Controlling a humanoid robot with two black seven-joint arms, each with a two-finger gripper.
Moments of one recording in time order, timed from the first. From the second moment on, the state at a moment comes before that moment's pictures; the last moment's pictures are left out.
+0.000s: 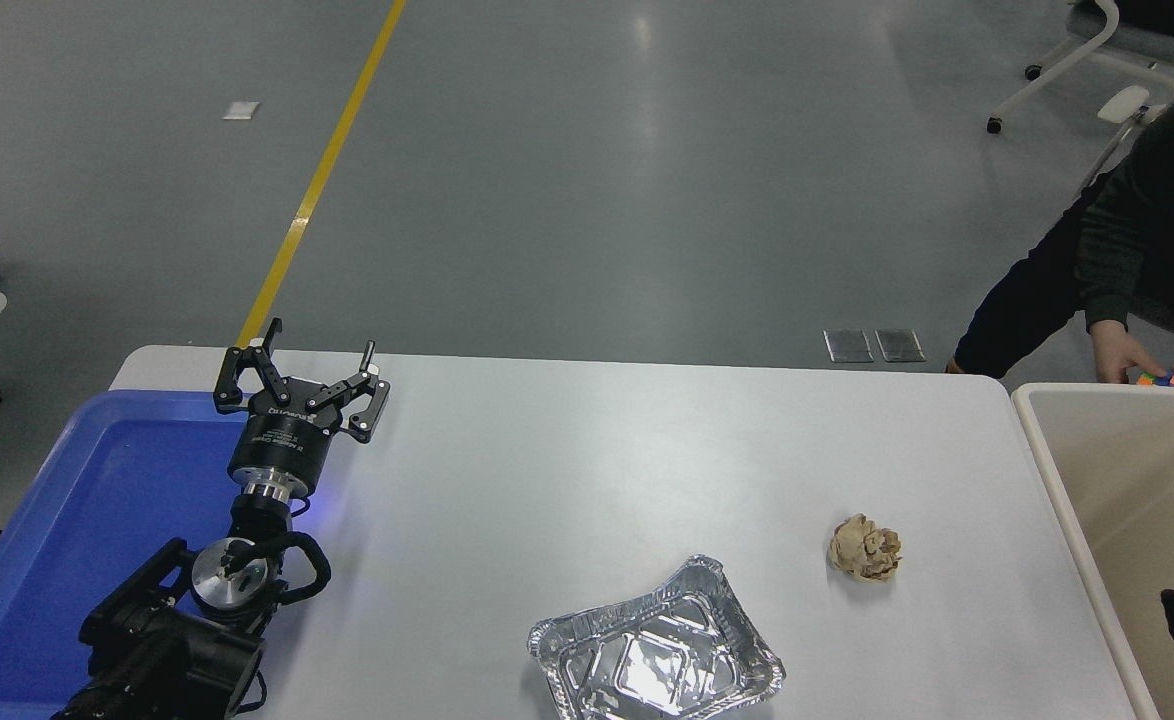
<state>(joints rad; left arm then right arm) -0.46 0.07 -1.19 -0.58 -0.22 -0.67 -0.15 0.54 -0.42 0.20 0.09 0.19 -0.21 -0.02</state>
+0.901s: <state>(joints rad) -0.46 0.07 -1.19 -0.58 -0.22 -0.68 -0.15 0.83 -0.80 0.18 0.70 -0.05 -0.21 -0.03</state>
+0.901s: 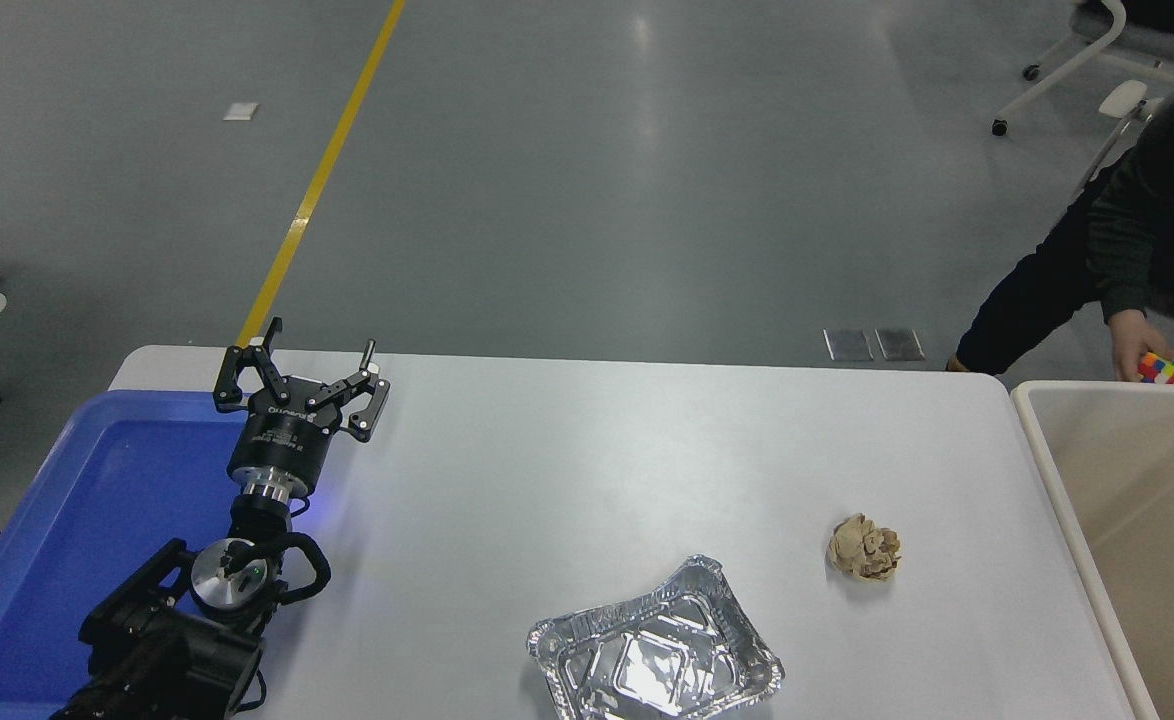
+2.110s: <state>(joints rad) -0.46 0.07 -1.19 -0.58 -0.22 -0.68 -0.15 2.33 -0.56 -1.26 1.52 -0.36 0.31 0.00</state>
